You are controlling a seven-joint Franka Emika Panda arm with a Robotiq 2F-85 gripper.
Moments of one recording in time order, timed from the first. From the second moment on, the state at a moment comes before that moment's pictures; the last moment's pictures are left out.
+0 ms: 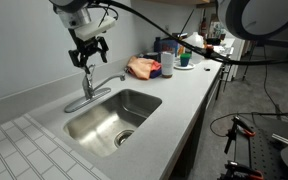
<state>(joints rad) 0.37 0.92 -0.15 -0.65 -0.15 1.55 0.32</state>
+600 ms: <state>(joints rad) 0.33 0.93 -0.15 -0.66 -0.15 1.55 0.32</state>
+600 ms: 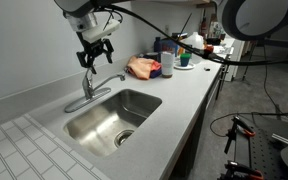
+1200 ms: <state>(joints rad) 0.29 0.93 -0.14 -0.73 -0.11 1.54 0.29</state>
